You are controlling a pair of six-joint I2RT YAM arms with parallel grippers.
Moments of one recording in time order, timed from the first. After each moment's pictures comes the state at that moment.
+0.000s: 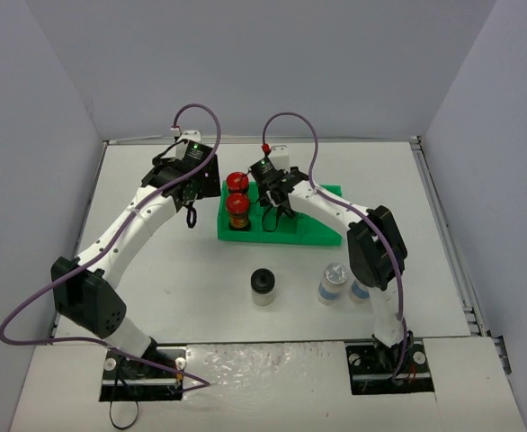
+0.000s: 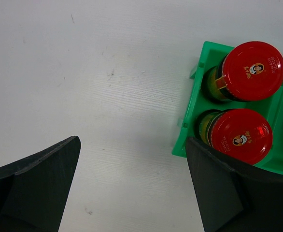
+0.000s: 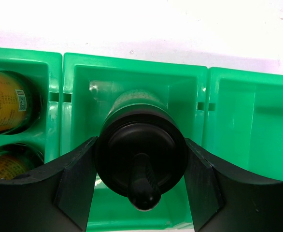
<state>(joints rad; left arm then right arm) -0.48 1.56 1.54 -0.83 -0.50 -0.44 0.67 2.06 1.67 -0.56 0.55 0.44</state>
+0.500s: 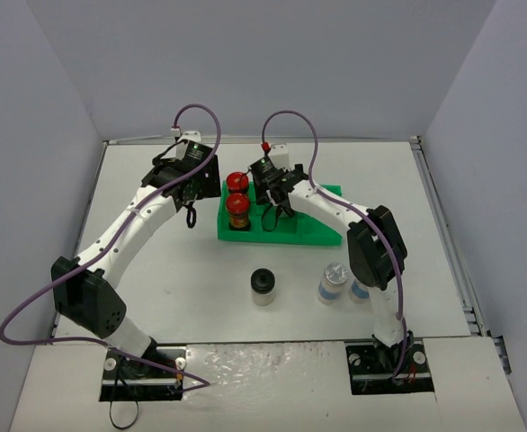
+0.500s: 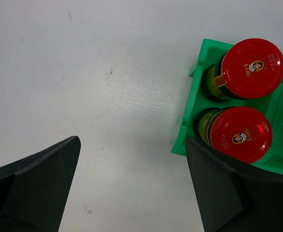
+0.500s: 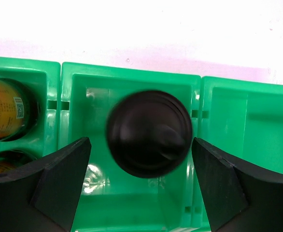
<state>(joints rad) -0.48 1.56 1.54 -0.84 -0.49 -0.44 0.67 2.06 1.68 -0.55 0.58 0.41</state>
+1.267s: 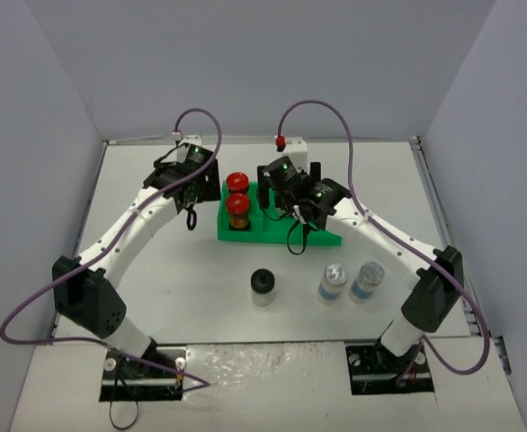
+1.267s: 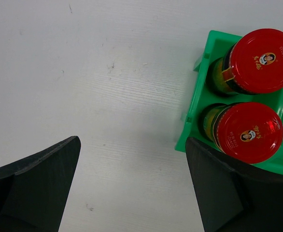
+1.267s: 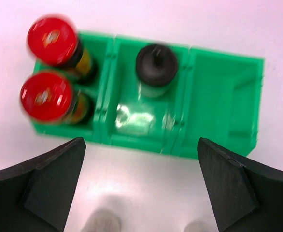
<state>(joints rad) -0.48 1.56 1.51 -0.84 -0.49 -0.44 0.79 1.63 1.52 -0.65 0.55 0.47</state>
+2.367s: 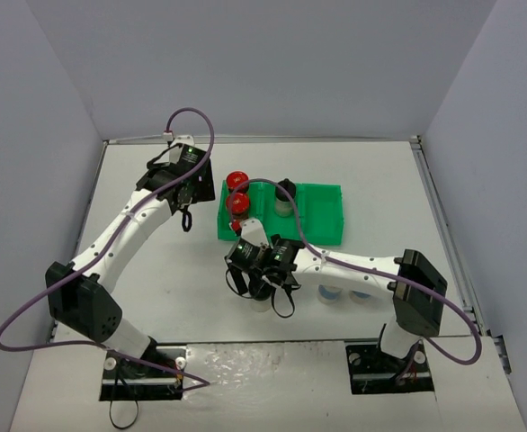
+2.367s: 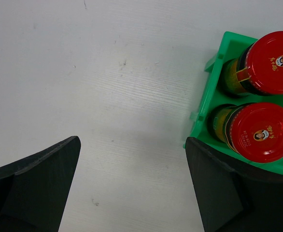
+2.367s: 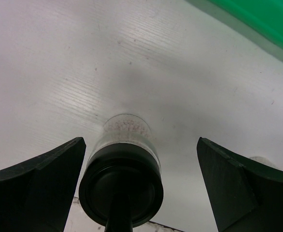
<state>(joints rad) -0.46 1.52 1.49 -0.86 -0.51 -0.46 1.15 1.65 1.22 -0.70 0.40 0.63</state>
